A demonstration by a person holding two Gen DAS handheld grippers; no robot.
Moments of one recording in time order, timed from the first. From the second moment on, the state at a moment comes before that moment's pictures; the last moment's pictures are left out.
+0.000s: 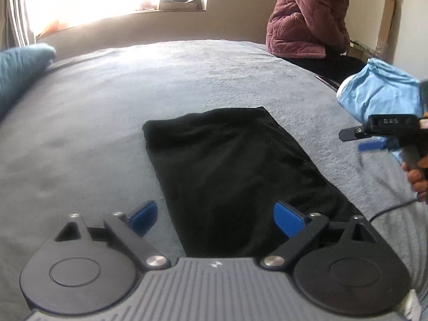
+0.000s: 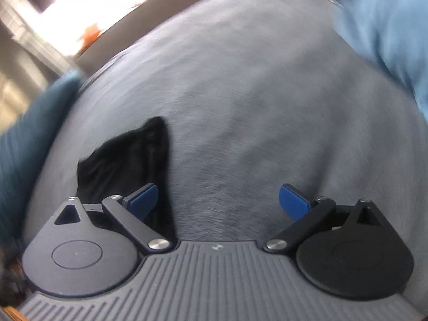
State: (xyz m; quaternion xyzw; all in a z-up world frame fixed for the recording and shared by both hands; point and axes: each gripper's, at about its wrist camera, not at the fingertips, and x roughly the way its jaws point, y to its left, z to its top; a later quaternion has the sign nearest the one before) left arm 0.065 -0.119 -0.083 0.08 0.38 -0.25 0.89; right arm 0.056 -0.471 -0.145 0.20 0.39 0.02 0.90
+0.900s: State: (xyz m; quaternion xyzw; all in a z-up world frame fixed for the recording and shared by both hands) left arm 0.104 -0.125 -0.121 0.11 0.43 -0.21 0.87; right arm 0.028 -0.362 -0.146 -0.18 0.37 0.24 0.88
